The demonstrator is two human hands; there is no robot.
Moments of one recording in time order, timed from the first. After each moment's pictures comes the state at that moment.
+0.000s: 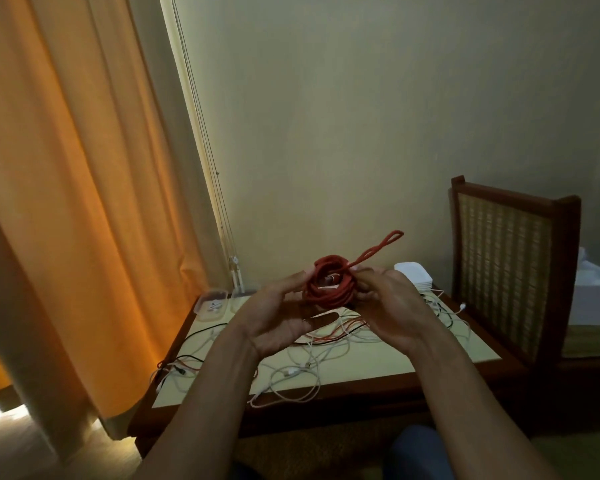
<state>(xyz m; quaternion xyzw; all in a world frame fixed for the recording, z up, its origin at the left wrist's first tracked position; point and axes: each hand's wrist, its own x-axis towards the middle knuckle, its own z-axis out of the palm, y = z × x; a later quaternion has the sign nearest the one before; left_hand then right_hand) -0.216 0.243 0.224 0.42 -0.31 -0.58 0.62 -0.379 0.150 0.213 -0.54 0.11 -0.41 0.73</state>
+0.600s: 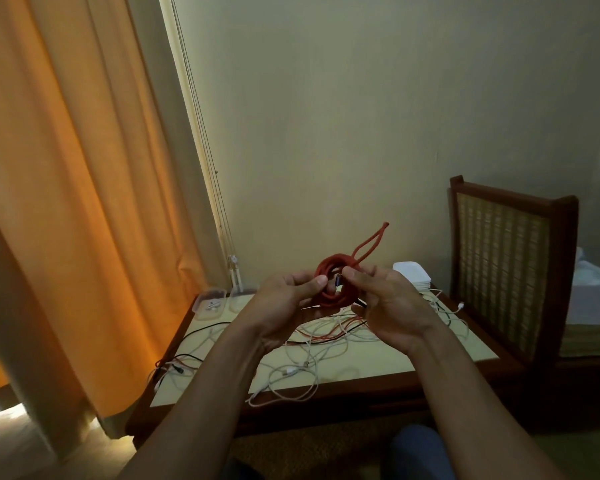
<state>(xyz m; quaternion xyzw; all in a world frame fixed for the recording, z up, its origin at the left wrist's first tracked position) -0.221 0.234 0.223 0.49 -0.42 -0.48 0.60 -0.386 0.150 0.213 -0.59 0.15 -0.36 0.71</state>
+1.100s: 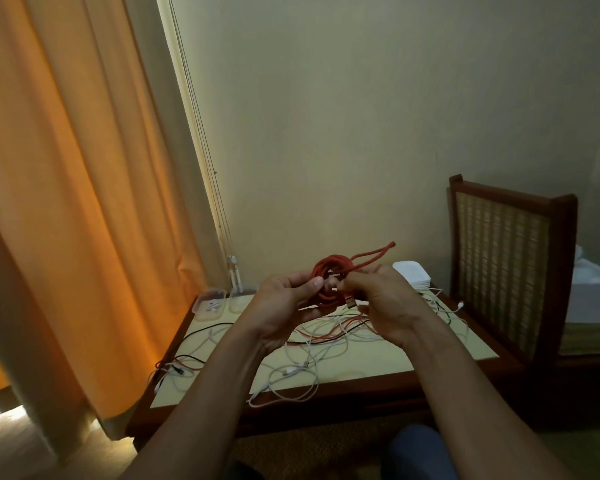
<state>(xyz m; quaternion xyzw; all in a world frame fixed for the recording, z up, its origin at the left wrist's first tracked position) -0.221 0.229 0.216 0.49 -0.40 -0.46 0.62 -0.377 0.154 0.224 -0.63 0.23 -0.37 0.64</state>
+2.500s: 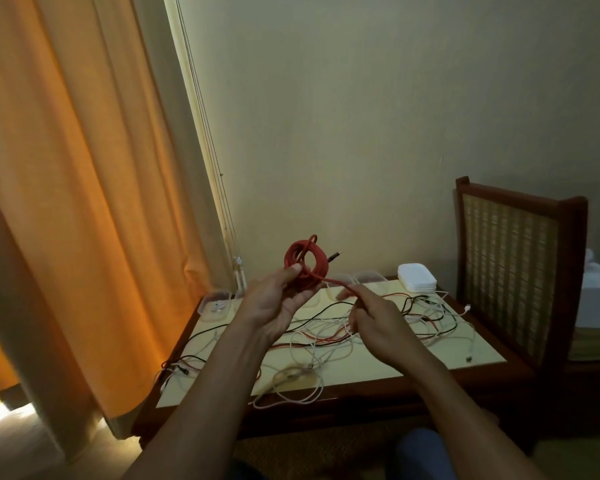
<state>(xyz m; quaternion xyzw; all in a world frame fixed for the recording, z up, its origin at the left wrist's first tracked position) -0.209 0.220 0.226 0.41 -0.21 -0.47 0.76 -0.373 0.131 0.163 -0.82 0.29 -0.36 0.33</state>
